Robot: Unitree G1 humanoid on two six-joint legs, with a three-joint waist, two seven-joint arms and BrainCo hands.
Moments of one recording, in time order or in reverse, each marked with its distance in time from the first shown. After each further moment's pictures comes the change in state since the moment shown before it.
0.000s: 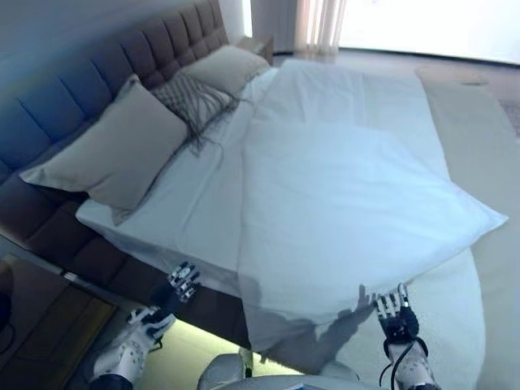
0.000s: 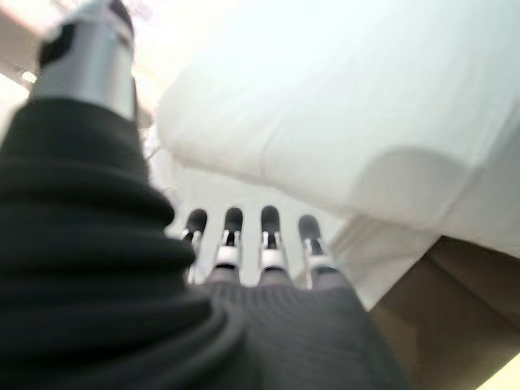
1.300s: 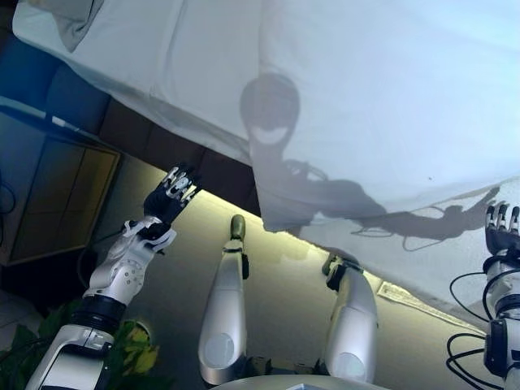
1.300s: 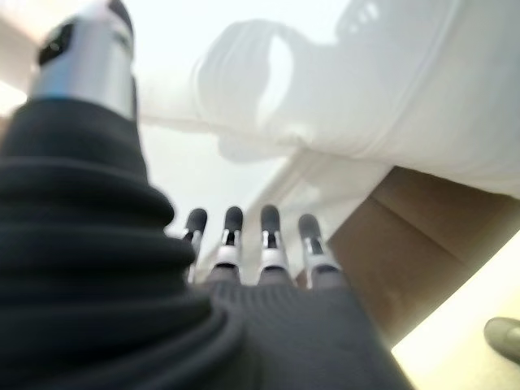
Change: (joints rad) left arm -0.367 0.230 -0.143 -0.167 -0.242 -0.131 0.097; right arm -0.519 -0.491 -0.124 0.400 0.541 0.251 0.338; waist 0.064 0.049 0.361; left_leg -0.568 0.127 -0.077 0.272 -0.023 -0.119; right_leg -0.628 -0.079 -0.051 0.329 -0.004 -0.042
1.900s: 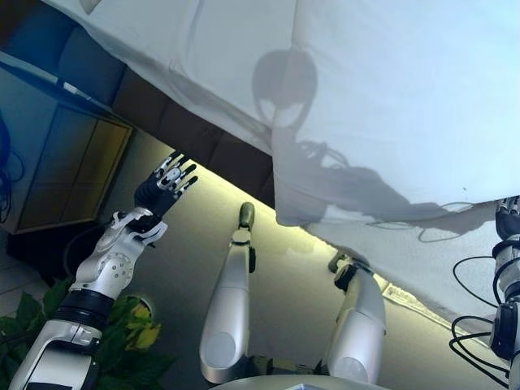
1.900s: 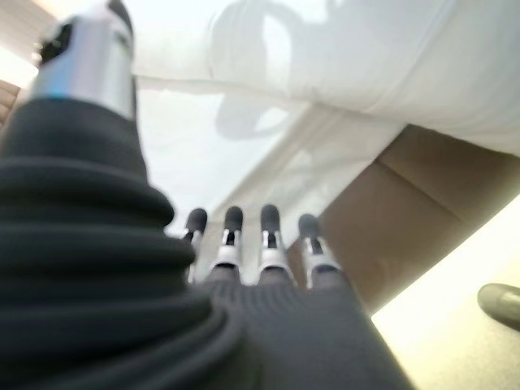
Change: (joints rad) left arm -0.022 0.058 0.000 -0.021 -0.035 0.003 -0.021; right arm -0.055 -0.015 -0.018 0.054 0.057 0.043 -0.007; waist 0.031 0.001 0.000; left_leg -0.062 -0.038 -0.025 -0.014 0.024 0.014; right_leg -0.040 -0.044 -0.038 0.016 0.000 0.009
